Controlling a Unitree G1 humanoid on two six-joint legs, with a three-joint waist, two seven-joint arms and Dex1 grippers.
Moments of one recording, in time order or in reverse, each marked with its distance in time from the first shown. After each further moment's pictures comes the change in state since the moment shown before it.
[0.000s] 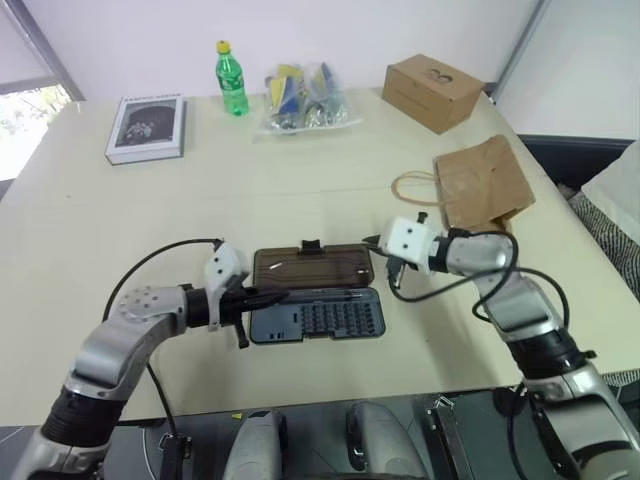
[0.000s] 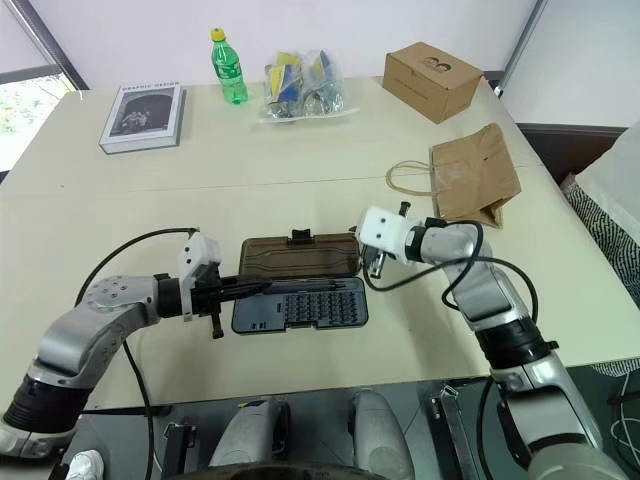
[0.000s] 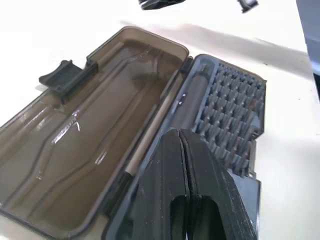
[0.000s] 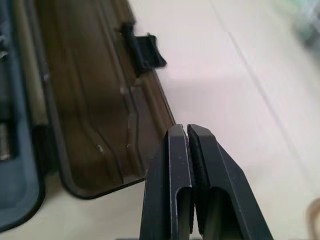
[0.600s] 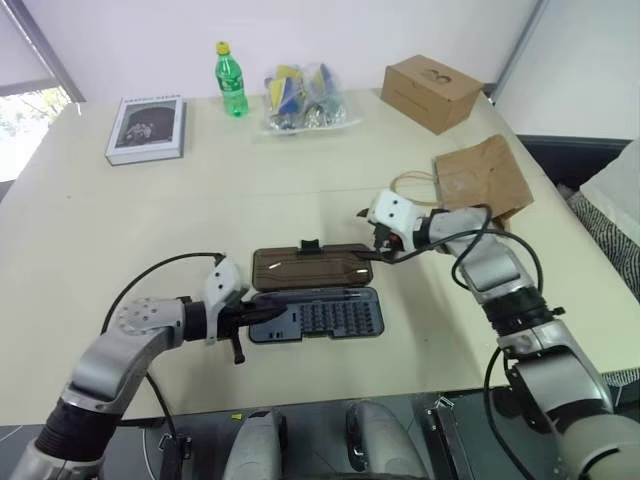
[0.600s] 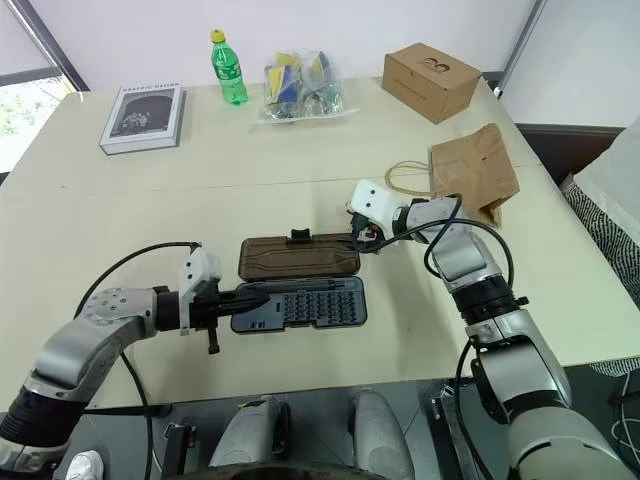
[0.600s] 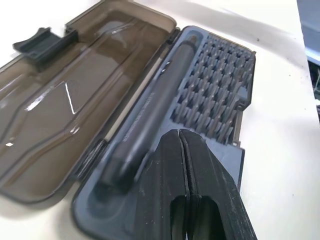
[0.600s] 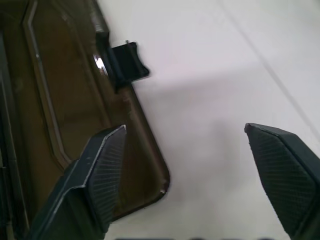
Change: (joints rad) left arm 0.044 0.002 -0.039 -0.002 0.046 -0.031 -0.022; right arm -0.193 0.097 0.054 0.325 0.038 -0.004 0.062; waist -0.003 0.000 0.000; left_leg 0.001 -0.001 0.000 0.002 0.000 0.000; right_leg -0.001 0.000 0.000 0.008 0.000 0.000
